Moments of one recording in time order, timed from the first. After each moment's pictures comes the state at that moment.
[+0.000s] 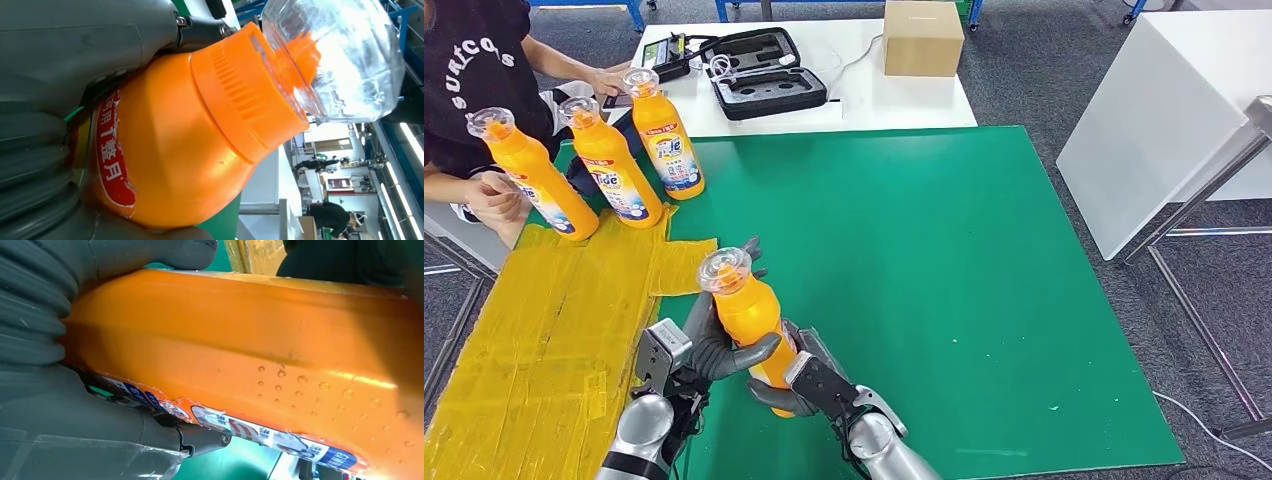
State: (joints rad) left arm -0.11 -0.18 -0.19 -1.35 -0.16 -0.17 -0.41; right arm -0.19 0.33 0.41 -0.91 0.41 0.04 -0.57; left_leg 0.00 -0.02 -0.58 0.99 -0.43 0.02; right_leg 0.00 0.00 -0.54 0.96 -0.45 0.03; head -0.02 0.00
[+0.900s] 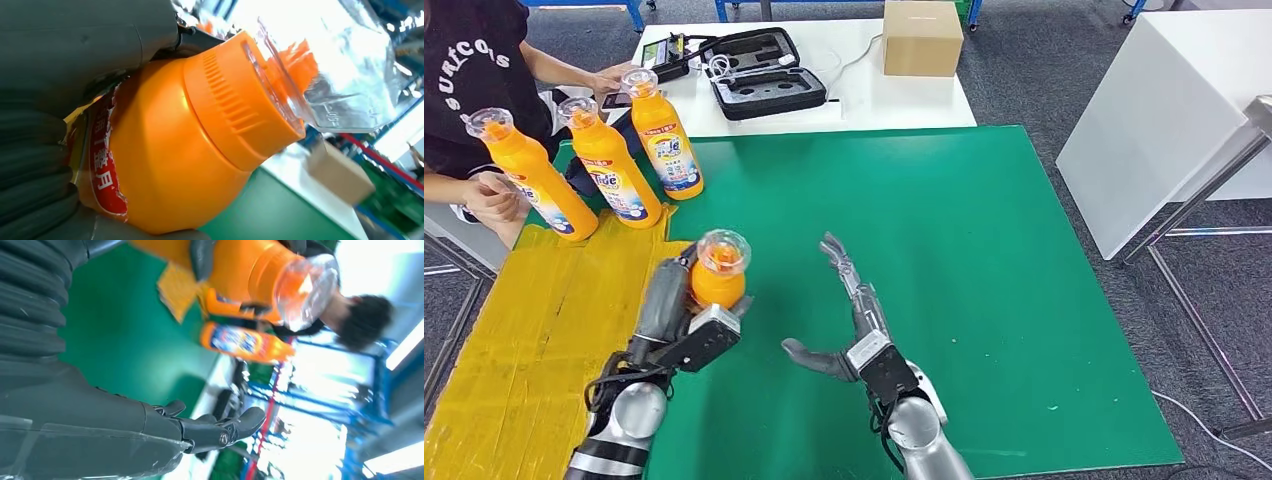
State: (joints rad) left arm -0.16 -0.13 -0.15 -1.44 -0.82 0.28 -0.26; right arm -0.07 0.29 0.32 -1.38 0.34 -0.01 -0.56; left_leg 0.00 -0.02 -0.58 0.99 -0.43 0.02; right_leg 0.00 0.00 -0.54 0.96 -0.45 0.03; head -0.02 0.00
